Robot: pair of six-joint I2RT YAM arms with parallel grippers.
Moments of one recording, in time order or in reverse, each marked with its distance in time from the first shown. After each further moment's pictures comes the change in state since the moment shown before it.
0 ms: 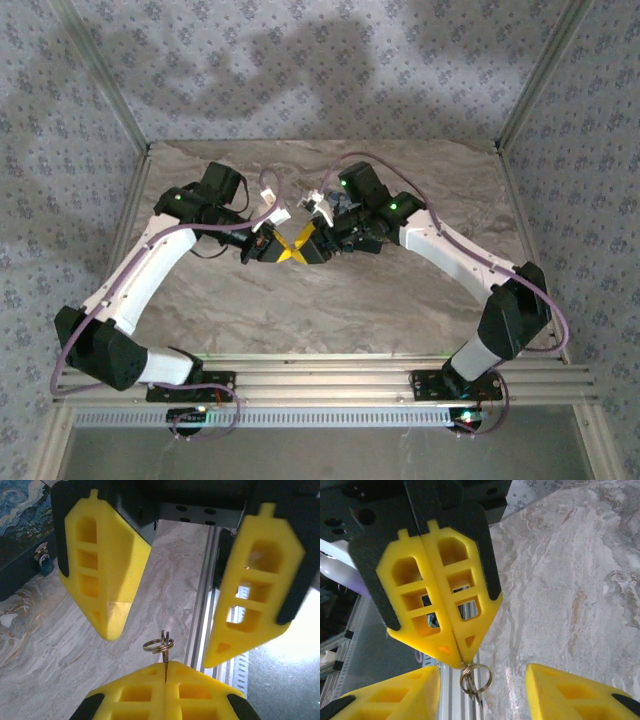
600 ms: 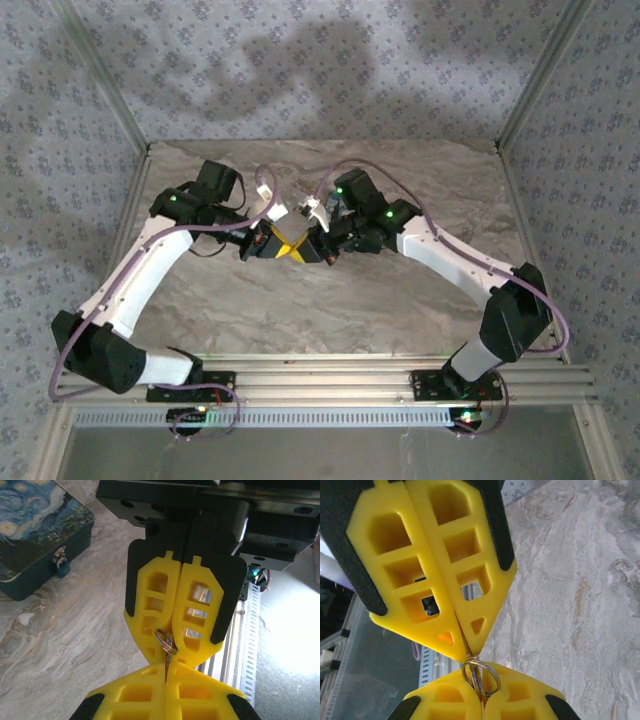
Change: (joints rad) left arm 0.017 -0.031 -0.005 0.060 -0.037 -0.064; right arm 0.027 -0.026 -0.064 0.102 0.058 0.094
